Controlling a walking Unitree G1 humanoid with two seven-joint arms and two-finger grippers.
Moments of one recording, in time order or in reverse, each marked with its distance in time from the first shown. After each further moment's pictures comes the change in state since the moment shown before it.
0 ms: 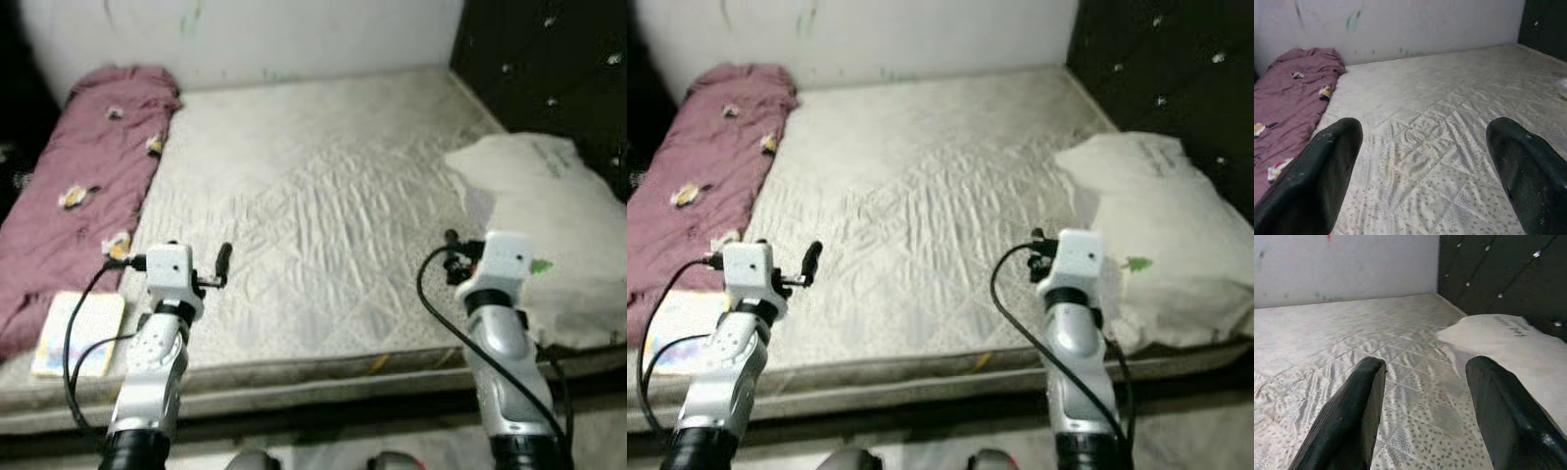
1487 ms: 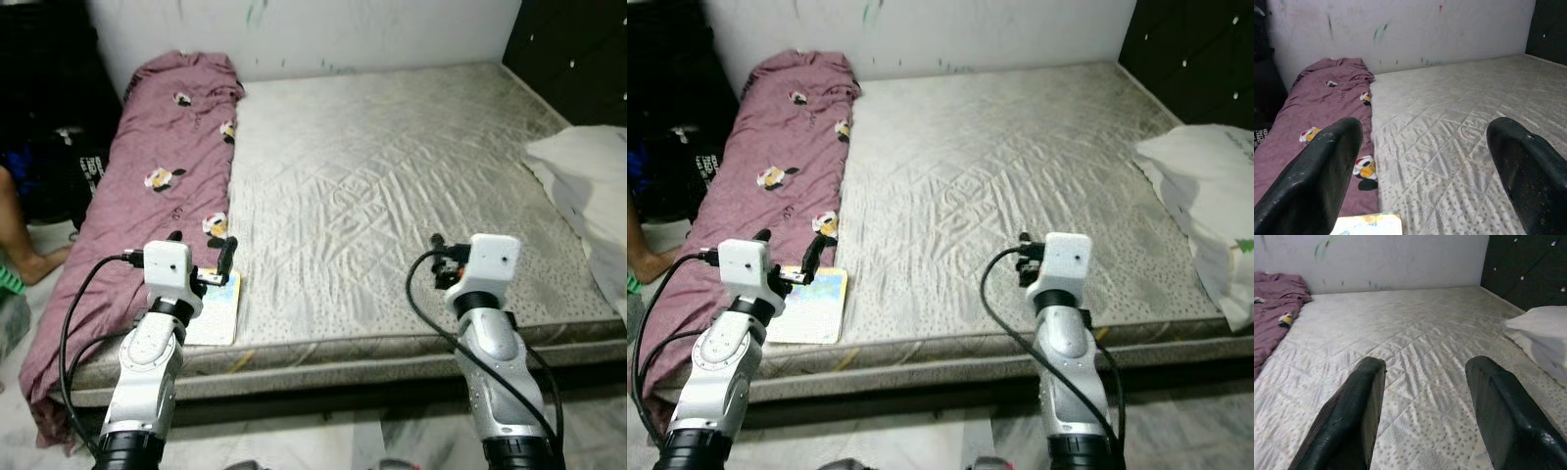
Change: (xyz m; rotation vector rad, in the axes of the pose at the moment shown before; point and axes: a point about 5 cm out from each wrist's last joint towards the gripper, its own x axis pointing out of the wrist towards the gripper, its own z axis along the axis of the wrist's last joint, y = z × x) left arm -0.005 0.000 0.006 0.005 -0.072 -0.086; right arm -0.002 0.008 -0.004 -0.010 0.025 0.042
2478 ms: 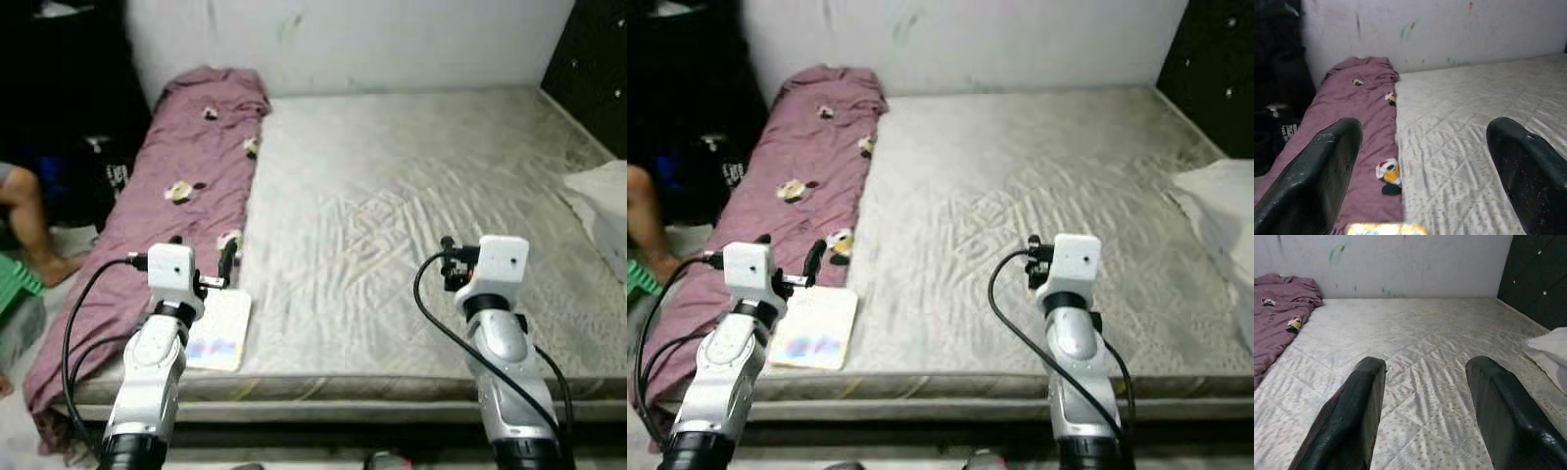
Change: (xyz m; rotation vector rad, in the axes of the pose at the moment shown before) left arm -0.003 0.000 -0.007 0.020 0.046 0.035; right arm -0.001 -0.005 -0.002 -0.018 0.014 -0.011
